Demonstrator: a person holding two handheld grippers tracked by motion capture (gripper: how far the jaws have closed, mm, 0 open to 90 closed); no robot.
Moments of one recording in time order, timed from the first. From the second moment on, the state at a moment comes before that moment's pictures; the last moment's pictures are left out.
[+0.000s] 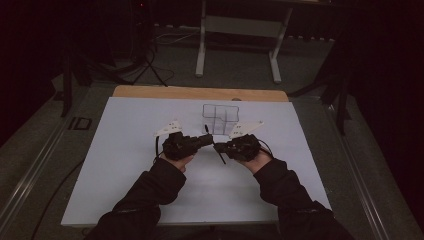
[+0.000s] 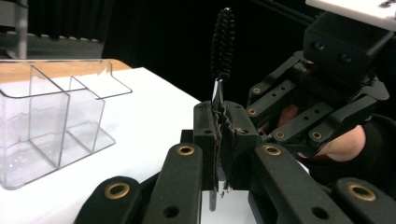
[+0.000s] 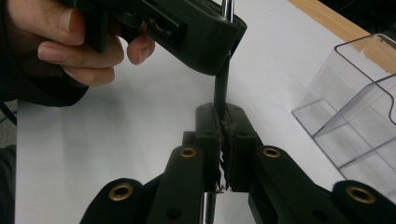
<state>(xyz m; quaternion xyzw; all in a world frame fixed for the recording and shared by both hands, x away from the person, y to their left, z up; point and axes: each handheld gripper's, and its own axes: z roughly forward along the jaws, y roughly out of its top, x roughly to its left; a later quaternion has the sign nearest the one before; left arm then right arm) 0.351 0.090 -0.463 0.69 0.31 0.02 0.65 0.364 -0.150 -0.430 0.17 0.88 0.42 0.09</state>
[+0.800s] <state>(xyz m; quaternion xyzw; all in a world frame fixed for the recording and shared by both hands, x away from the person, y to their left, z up) 0.354 0.101 -0.428 0.72 0.30 0.05 0.62 0.364 -0.163 -0.430 0.20 0.85 0.47 0.09</state>
